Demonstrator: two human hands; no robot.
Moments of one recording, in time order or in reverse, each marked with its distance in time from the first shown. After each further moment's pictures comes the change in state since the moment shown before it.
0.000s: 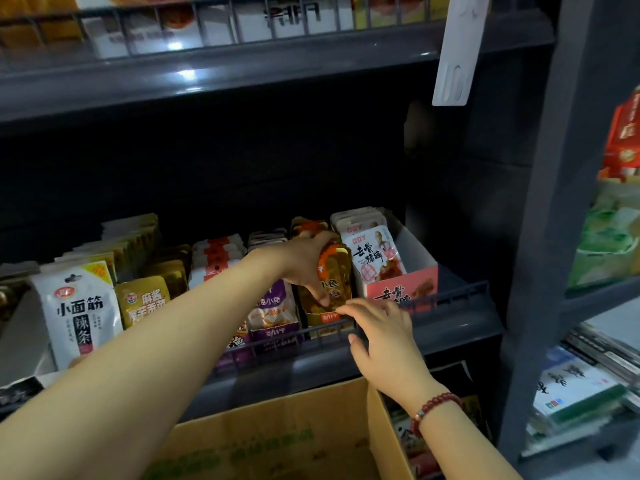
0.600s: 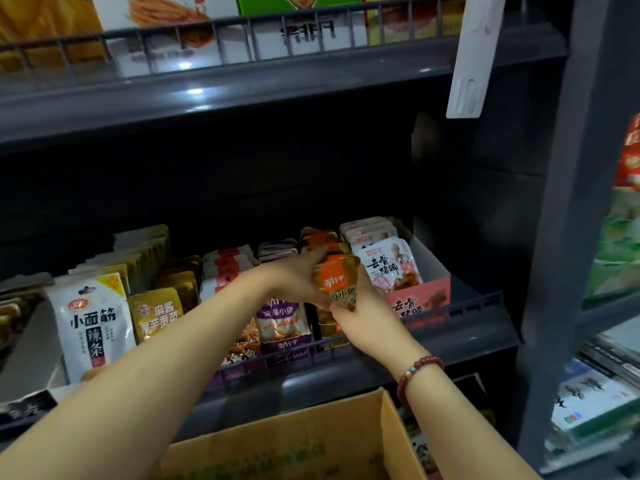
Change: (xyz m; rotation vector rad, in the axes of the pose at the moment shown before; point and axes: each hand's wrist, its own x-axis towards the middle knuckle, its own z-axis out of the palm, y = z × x) left_hand -0.011 -0.022 0.005 -0.128 -0.028 -0.049; right_hand 0.056 -0.035 -0.008 0.434 -0.068 0.327
